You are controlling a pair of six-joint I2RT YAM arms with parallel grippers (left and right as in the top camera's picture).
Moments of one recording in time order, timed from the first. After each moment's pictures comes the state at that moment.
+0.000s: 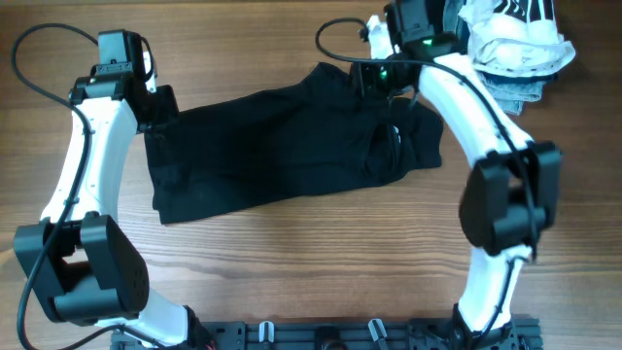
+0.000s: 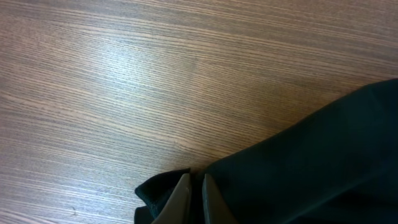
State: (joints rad) left arm 0.10 1.75 1.43 -0.86 -0.07 -0.12; right arm 0.26 2.13 1.77 -0.78 -0.28 0.07
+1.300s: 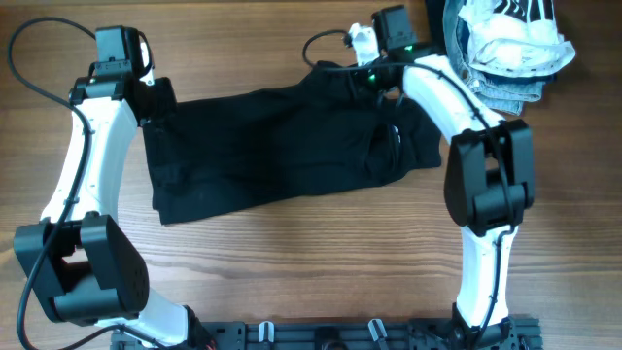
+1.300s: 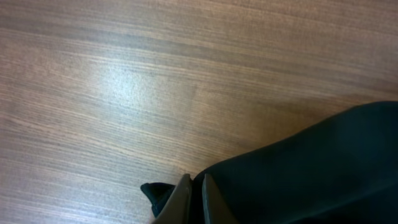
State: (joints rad) left arm 0.10 1.75 1.43 -0.77 -0.08 -0.12; right arm 0.25 2.25 1.82 -0.66 -0.31 -0.07
